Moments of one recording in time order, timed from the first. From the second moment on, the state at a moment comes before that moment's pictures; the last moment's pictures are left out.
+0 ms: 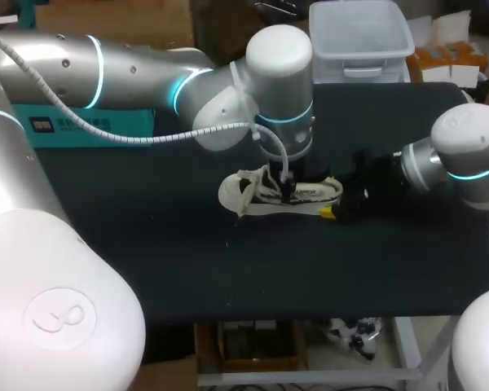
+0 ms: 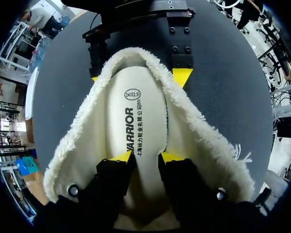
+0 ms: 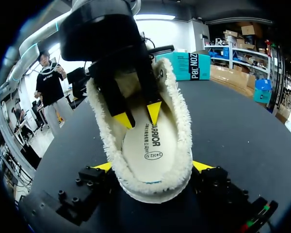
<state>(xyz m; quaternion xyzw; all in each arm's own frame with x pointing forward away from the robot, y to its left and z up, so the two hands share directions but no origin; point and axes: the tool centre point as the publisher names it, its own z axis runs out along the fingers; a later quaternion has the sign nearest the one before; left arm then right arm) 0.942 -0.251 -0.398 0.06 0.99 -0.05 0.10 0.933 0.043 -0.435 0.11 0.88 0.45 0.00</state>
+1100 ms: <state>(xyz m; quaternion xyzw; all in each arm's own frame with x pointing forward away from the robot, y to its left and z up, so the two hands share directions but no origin) 0.976 -0.267 -0.391 0.06 0.98 -0.08 0.15 0.935 0.041 -0.435 0.11 0.88 0.45 0.00</state>
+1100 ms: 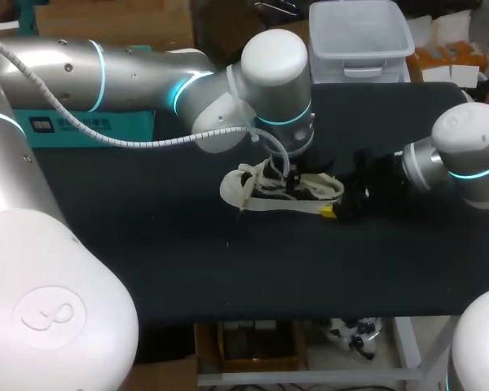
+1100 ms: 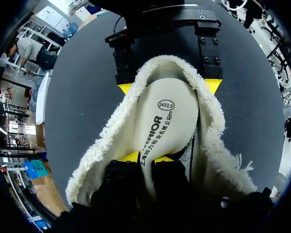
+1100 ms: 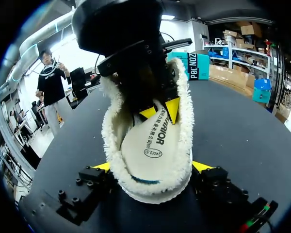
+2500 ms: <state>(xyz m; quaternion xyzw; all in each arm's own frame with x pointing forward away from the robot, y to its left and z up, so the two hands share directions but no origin) 0.905 -0.296 -0.263 0.18 0.93 -0.29 -0.13 0.933 0.042 -0.434 0.11 0.88 0.45 0.00</state>
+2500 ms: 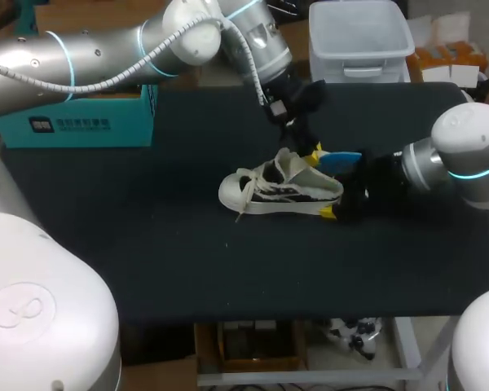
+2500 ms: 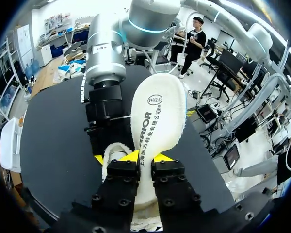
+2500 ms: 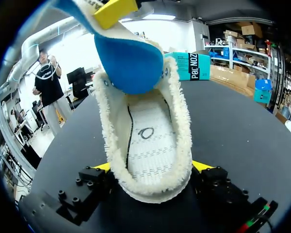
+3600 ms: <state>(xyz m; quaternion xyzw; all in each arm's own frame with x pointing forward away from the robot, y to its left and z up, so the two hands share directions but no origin) 0.881 -0.238 -0.166 0.30 0.80 -0.44 -0.29 0.934 -0.003 -0.340 0.09 0.94 0.32 -0.02</state>
